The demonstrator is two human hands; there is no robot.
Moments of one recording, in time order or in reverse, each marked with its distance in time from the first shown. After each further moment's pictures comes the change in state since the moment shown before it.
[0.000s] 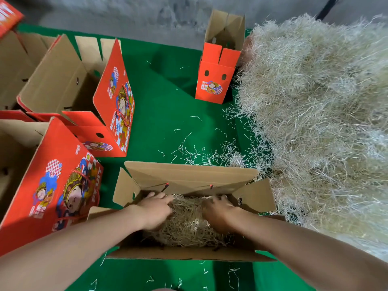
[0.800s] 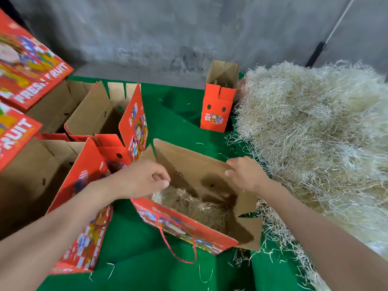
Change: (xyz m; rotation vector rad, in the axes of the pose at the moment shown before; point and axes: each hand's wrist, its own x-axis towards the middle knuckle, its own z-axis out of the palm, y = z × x) left_hand -0.141 0.002 -0.114 -0.447 0.618 -0.067; right_hand -0.102 0.072 -0.068 0.459 0.878 0.304
